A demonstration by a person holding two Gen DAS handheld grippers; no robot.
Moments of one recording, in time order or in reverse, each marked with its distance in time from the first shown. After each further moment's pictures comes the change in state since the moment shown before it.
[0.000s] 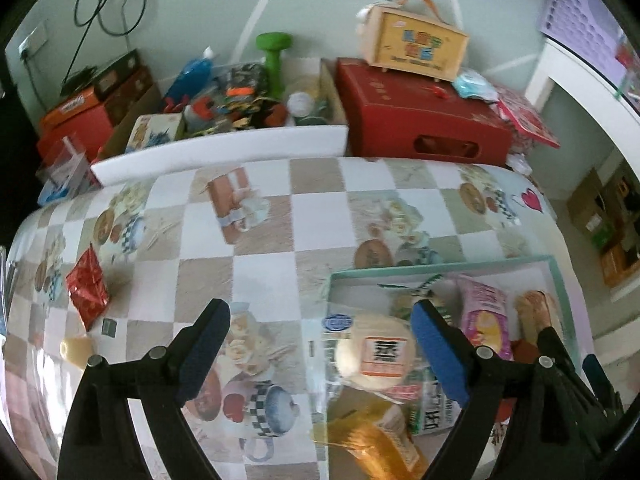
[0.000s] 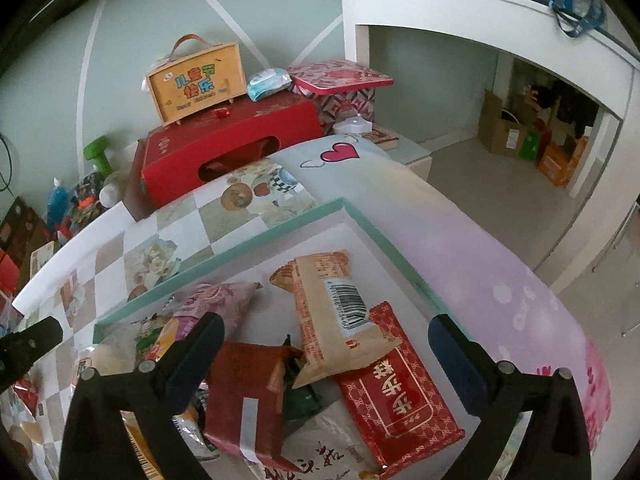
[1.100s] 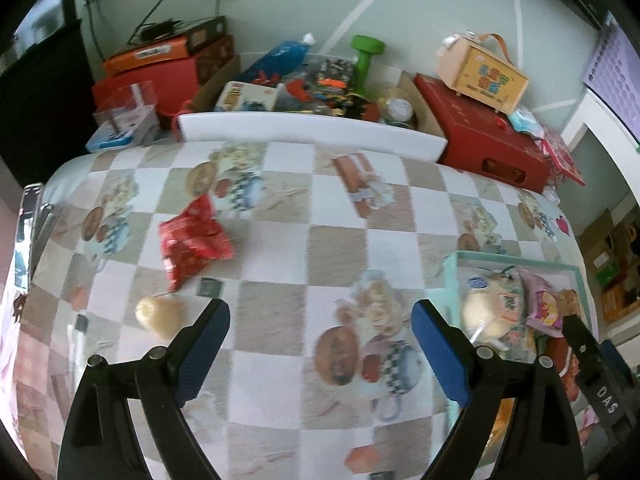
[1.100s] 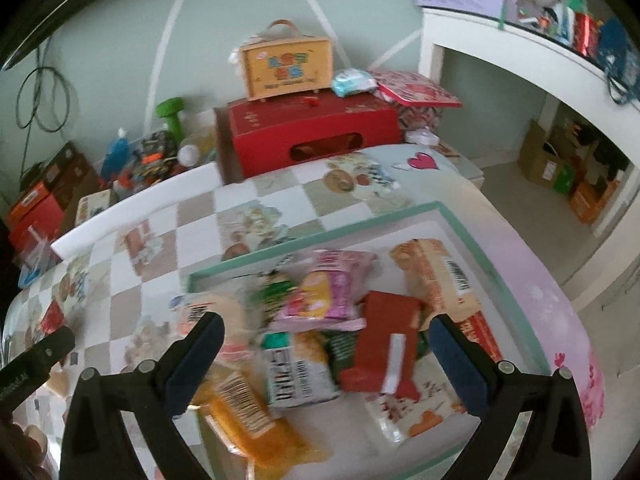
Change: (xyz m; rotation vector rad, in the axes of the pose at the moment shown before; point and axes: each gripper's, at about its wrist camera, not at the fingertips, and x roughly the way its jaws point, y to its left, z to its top) left arm -0.035 0.129 -0.036 -0.141 -0.011 0.027; right arm -0.059 0.094 -0.024 -0.175 0.006 0.101
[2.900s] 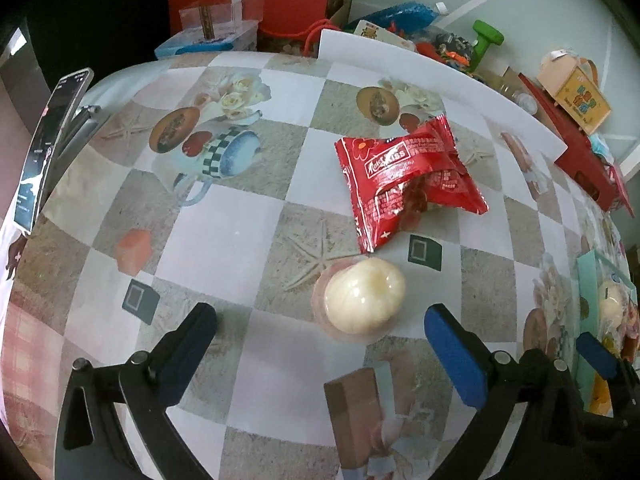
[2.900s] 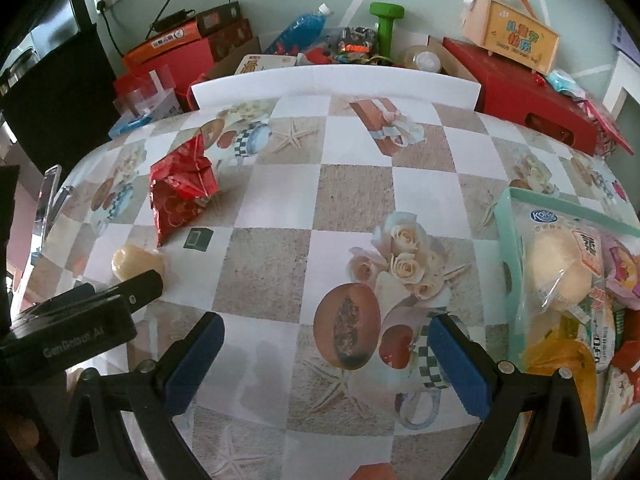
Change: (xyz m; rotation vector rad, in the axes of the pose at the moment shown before) left arm 0.059 0.166 -0.038 -0.144 0.088 0.062; right arm 0.044 0.199 -0.083 -0.366 0.182 0.292
